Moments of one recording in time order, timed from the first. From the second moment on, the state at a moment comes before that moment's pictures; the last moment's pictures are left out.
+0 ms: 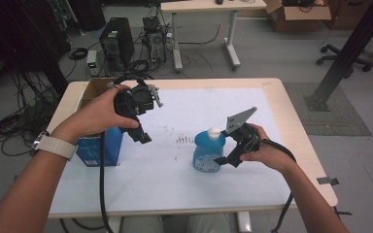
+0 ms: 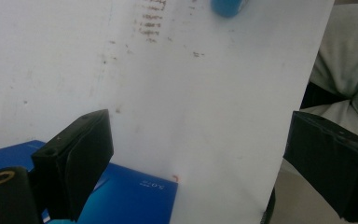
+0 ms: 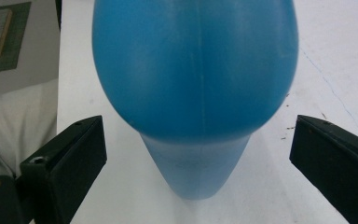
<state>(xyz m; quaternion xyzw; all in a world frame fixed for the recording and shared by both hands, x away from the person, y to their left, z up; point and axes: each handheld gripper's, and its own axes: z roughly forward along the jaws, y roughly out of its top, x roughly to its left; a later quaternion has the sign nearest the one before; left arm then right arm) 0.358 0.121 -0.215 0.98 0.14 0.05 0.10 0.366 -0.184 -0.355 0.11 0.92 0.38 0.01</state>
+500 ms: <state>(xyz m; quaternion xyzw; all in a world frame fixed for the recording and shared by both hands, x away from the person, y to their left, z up) 0.358 0.120 -0.216 0.98 0.14 0.05 0.10 0.364 -0.181 -0.365 0.11 0.91 0.41 0.01</state>
